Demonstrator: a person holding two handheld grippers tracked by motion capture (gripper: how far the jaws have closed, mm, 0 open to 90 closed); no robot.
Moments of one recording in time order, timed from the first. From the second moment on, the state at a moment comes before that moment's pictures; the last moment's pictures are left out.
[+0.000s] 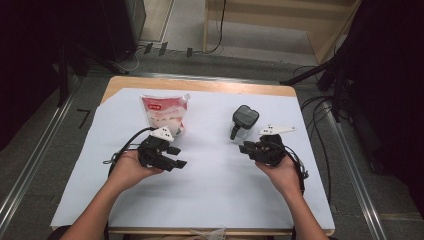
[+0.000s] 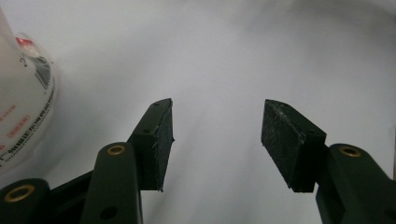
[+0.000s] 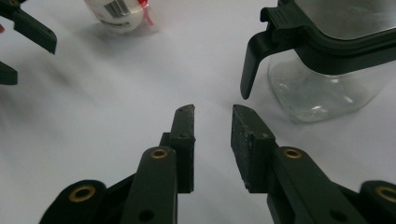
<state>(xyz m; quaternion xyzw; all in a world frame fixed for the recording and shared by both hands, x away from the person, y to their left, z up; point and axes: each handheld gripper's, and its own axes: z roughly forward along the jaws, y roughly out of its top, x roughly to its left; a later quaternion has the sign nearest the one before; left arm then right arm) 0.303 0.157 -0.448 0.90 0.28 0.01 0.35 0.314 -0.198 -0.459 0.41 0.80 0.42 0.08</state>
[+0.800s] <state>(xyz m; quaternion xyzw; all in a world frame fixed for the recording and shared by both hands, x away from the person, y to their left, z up) 0.298 0.164 -0.440 0.89 0.28 0.02 0.35 0.347 -0.167 -0.447 0.43 0.80 0.41 0.09</state>
